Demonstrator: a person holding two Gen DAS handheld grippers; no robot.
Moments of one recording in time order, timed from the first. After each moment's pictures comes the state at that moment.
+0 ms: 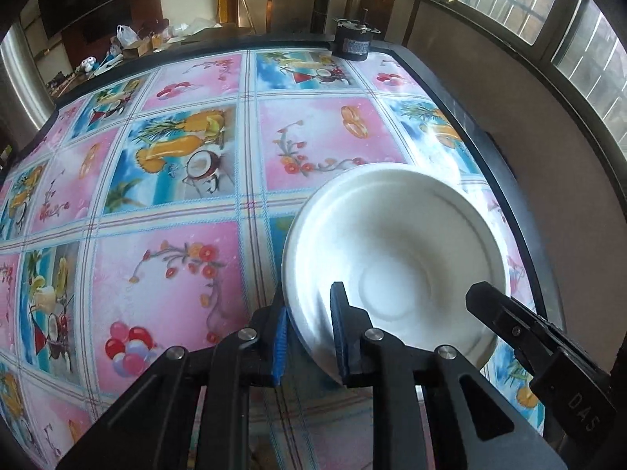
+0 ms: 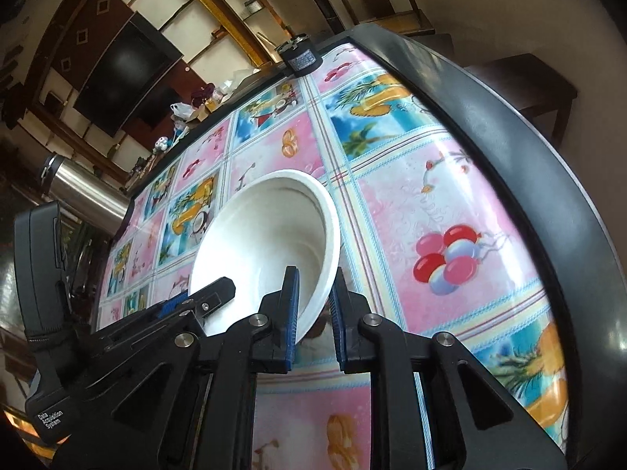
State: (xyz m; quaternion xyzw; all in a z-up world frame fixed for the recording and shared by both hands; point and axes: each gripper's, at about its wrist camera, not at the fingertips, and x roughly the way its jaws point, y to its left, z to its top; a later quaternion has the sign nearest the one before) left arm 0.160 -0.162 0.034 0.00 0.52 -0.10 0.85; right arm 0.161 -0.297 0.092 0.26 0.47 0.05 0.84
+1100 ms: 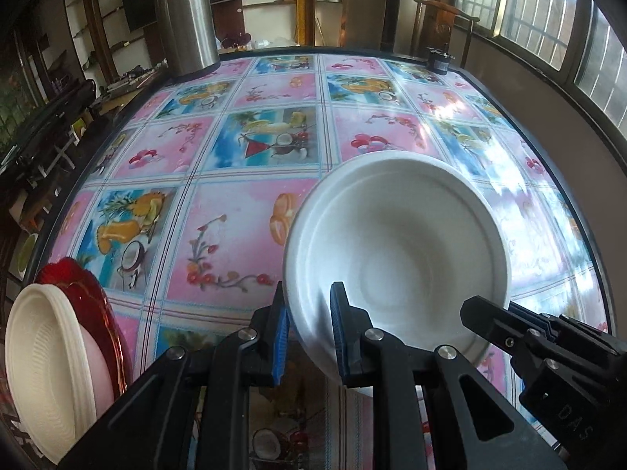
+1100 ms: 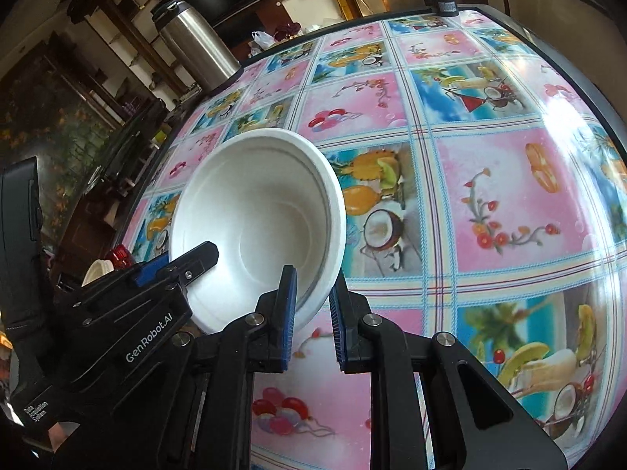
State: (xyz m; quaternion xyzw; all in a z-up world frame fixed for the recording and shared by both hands) left arm -0.039 -0.001 0.044 0.00 0.47 0.00 0.88; right arm -0.016 -0.116 0.104 0.16 0.50 0.18 0.83
